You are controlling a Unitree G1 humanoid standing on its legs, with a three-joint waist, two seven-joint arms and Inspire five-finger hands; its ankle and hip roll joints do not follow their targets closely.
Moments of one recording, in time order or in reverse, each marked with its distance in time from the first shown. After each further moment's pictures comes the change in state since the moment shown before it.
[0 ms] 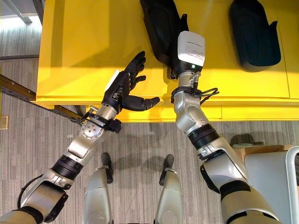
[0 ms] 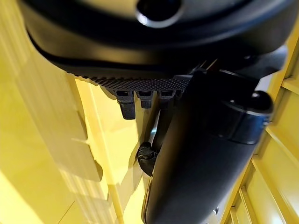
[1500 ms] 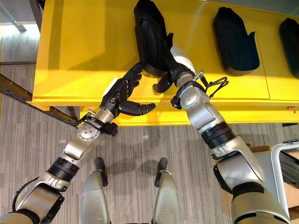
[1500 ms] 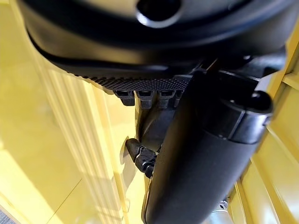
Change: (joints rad) left arm 0.032 0.037 0.003 -0.001 -0.054 0.050 -0.054; right arm 0.012 -0.141 0.020 -0.126 0.462 -0.131 0.398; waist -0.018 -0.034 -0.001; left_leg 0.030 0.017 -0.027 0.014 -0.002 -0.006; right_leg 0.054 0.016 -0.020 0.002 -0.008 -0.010
